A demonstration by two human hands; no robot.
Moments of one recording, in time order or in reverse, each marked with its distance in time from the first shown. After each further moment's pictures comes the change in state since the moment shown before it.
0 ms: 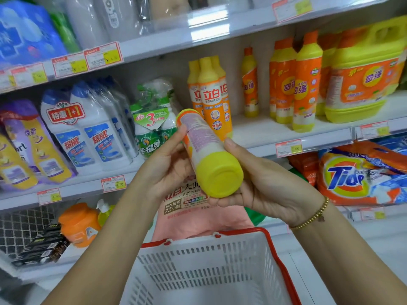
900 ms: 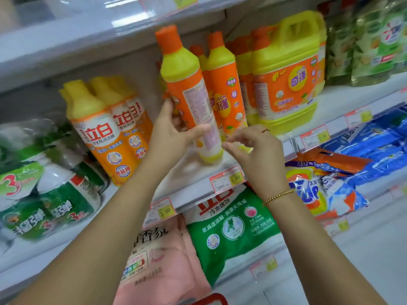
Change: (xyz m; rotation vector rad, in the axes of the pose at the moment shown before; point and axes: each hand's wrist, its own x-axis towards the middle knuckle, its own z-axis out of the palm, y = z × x) left_hand 0.215 -0.059 0.120 0.786 -0.151 0.644; right_hand 0.047 -0.044 -0.231 -1.127 1.147 -0.768
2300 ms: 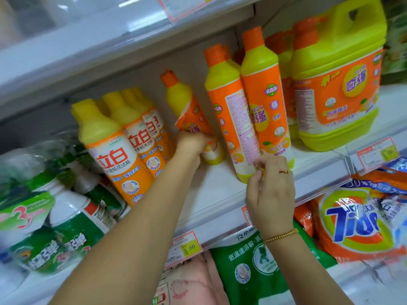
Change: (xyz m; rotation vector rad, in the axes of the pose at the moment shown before) left_hand 0.102 -0.093 -0.002 0.015 0.361 -0.510; right_hand -0.010 0.029 0.084 -0.129 0.320 -0.145
